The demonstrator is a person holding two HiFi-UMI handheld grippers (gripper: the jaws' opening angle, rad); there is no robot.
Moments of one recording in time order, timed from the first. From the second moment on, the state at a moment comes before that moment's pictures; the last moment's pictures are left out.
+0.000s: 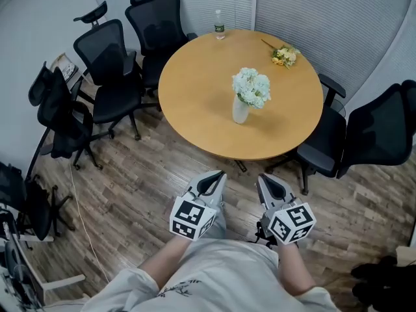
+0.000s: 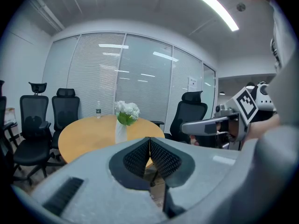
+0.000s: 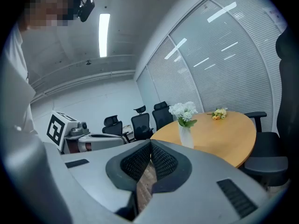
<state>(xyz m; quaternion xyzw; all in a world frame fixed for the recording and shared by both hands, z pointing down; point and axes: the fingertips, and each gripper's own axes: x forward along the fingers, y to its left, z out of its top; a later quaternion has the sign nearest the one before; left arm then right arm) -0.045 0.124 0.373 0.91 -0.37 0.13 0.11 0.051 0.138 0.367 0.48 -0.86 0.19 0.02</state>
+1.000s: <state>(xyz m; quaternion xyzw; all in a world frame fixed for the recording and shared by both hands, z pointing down) -0.037 -0.085 0.385 0.95 -0.27 0.14 0.09 0.045 -0.056 0.387 0.56 -0.80 0.21 0.03</state>
